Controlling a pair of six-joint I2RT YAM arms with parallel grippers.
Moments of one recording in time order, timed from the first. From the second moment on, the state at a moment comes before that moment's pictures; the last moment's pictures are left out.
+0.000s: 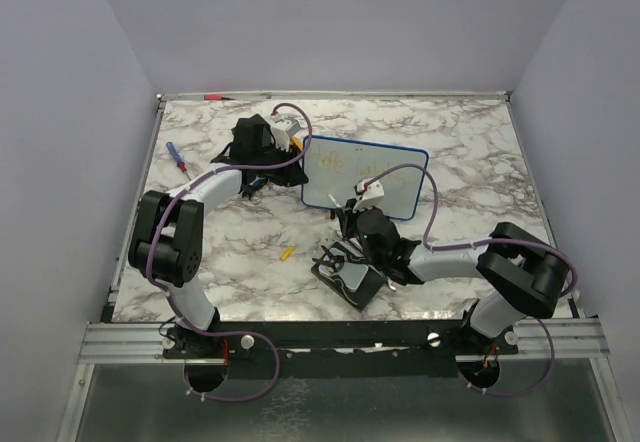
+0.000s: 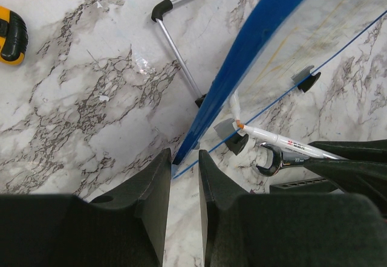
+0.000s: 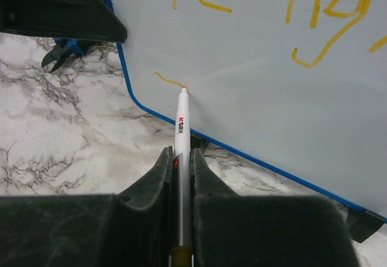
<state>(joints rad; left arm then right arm) -0.28 1.73 1.12 -0.09 0.66 -0.05 0.97 1.58 0.58 0.72 0.56 0.35</state>
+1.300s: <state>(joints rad) -0.28 1.73 1.12 -0.09 0.66 -0.05 0.99 1.60 0.62 0.79 0.61 0.23</state>
